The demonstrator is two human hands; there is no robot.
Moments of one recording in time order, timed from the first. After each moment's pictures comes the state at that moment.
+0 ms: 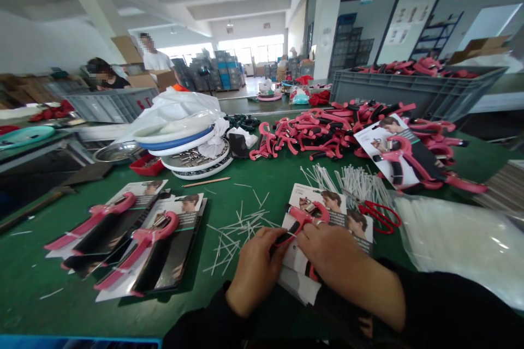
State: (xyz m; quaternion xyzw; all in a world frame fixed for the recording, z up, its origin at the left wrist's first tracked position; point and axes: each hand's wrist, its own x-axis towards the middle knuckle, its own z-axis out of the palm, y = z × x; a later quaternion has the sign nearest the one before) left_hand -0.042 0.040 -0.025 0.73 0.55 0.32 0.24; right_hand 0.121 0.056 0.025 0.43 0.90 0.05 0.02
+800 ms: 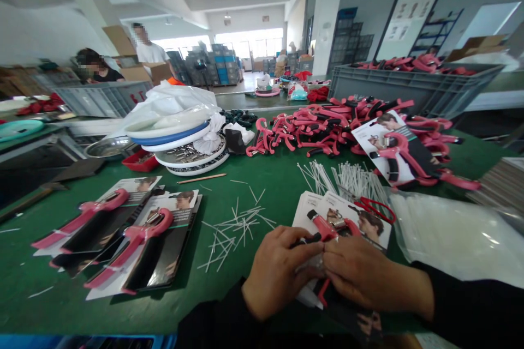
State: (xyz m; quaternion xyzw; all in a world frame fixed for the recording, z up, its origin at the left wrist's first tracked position) left_hand -0.012 0.037 -0.020 0.86 0.39 0.30 0.13; right_hand 0.188 0.049 0.000 0.26 0.96 -0.04 -0.07
